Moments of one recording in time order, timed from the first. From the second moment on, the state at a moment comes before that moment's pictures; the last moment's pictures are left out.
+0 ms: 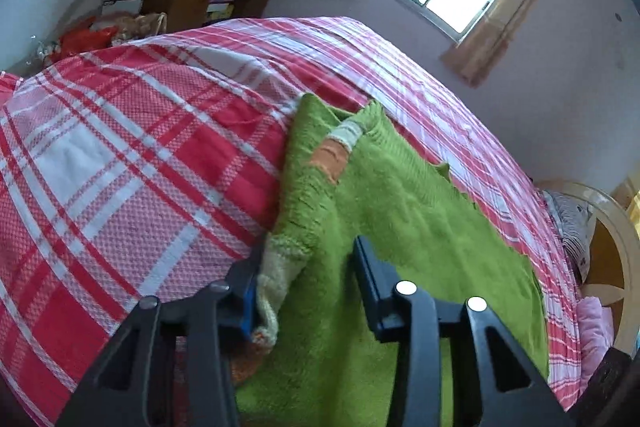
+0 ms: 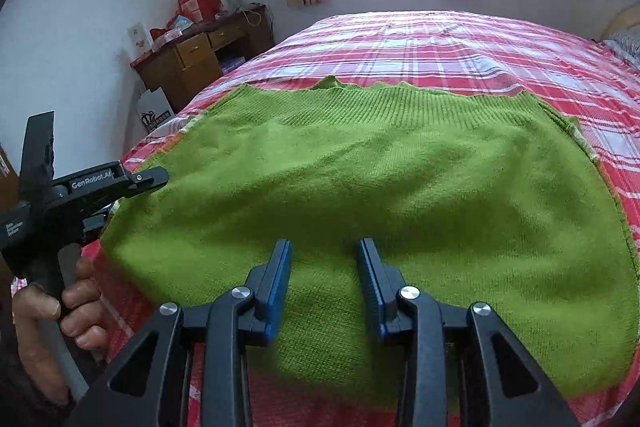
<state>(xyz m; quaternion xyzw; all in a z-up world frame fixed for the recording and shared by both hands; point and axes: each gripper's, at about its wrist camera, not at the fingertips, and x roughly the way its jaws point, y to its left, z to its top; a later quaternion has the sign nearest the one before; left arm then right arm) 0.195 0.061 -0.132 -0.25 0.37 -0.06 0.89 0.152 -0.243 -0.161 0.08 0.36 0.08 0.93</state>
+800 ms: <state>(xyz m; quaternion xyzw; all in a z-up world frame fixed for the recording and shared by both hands) 0.174 -0.065 -0.088 0.00 0.32 -0.12 0.94 0.153 -0.262 -0.166 0.15 0.35 0.11 0.92</state>
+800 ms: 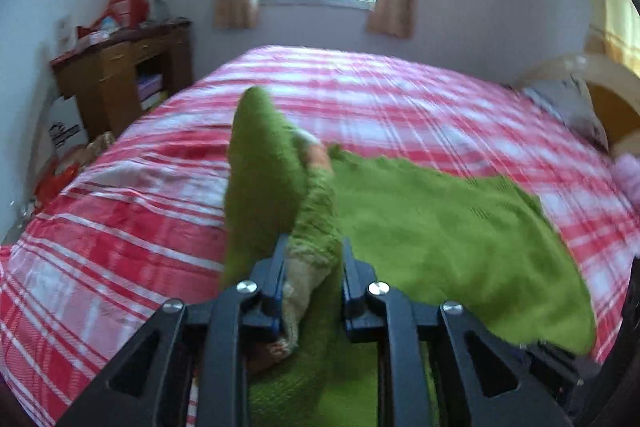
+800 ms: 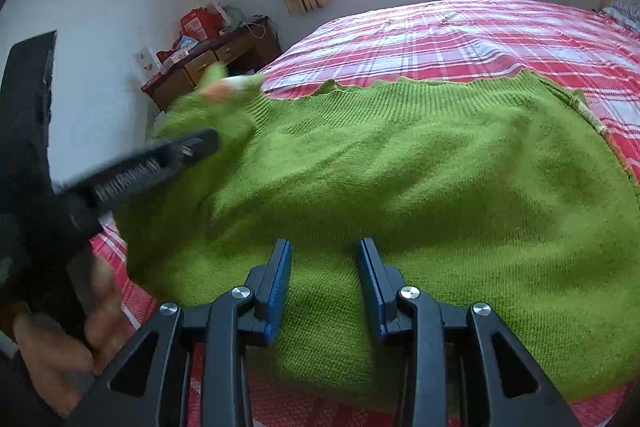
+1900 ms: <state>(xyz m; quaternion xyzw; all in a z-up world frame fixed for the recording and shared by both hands) 0.171 -0.071 -0.108 -0.02 0.34 -0.15 0.93 0.328 -0.216 -0.156 0.15 0.42 0.23 0.87</state>
